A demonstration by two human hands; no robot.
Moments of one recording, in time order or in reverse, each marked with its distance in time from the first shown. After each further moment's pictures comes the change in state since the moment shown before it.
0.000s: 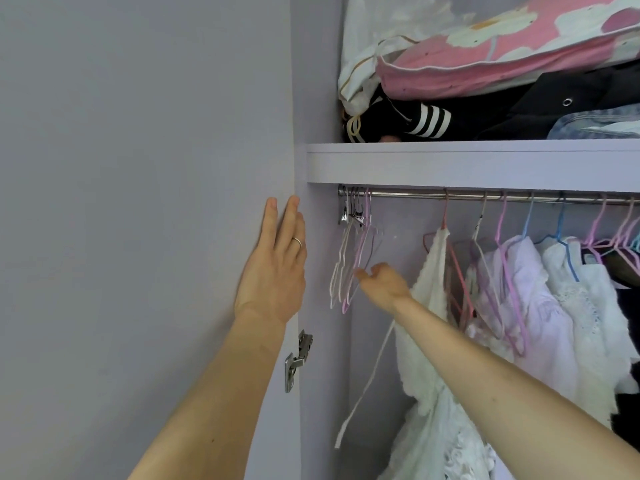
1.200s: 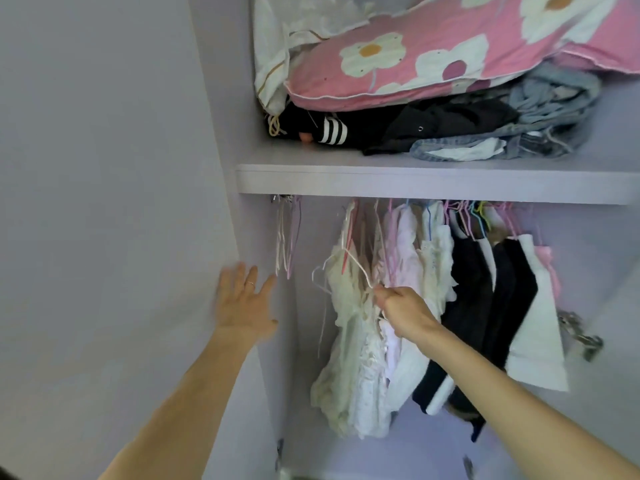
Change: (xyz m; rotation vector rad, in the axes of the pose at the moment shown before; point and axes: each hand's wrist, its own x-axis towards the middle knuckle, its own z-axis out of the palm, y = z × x) left_hand -0.027 -0.024 -0.042 -0.886 -0.598 0.156; right_hand -0.197 -0.017 -0.166 0.191 -0.078 0.291
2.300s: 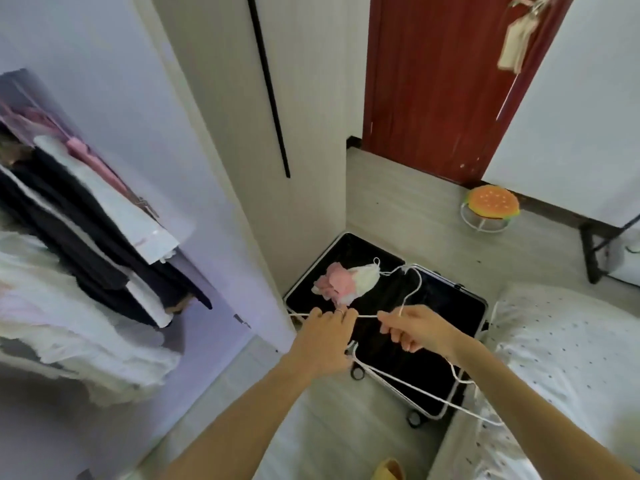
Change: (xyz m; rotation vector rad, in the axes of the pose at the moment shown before) left_hand -0.441 0.593 0.031 -0.088 -0.004 1.630; right_hand -0.510 0.442 -0.304 0.443 0.389 0.700
